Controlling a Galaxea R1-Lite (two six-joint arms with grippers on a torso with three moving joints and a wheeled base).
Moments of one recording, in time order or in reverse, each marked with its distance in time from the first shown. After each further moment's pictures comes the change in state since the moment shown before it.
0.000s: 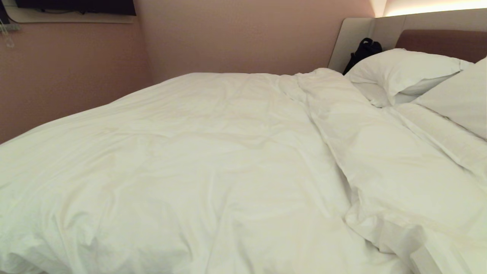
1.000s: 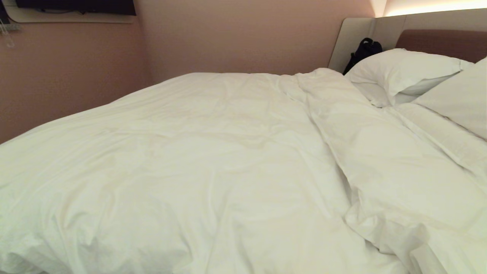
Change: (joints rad) left arm 0.000 0.000 0.000 0.000 0.000 -0.001; right arm 0.000 -0.024 0.669 -0.577 -0.209 -0.201
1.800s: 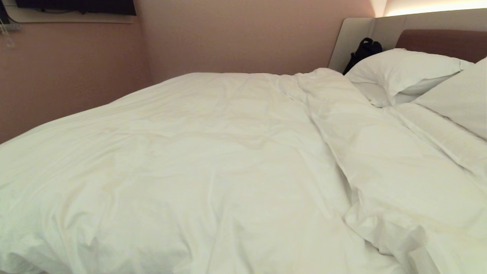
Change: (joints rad) left arm 0.000 0.000 0.000 0.000 0.001 0.002; right arm 0.000 -0.001 0.179 -0.271 0.055 -0.004
